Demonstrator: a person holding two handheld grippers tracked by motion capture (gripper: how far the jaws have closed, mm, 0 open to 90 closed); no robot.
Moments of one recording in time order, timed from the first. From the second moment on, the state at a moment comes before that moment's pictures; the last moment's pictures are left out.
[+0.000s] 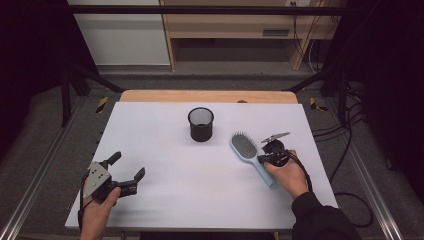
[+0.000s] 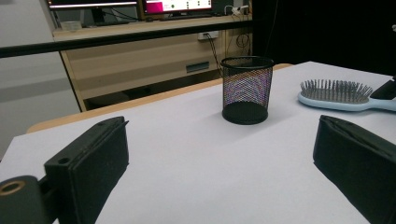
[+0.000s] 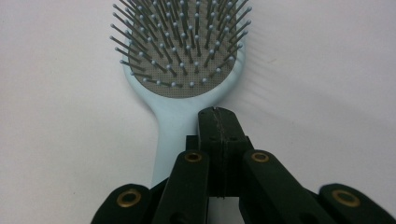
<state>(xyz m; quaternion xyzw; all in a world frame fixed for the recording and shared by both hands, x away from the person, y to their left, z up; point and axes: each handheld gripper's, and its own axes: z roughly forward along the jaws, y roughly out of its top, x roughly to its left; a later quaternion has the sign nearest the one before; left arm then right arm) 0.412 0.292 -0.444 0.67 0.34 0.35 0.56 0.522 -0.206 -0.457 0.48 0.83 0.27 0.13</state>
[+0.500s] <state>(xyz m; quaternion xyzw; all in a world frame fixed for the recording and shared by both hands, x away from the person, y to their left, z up) 0.412 0.291 -0.444 0.68 0.34 0.35 0.56 0.517 -0.211 -0.448 0.49 0.81 0.30 0.13</state>
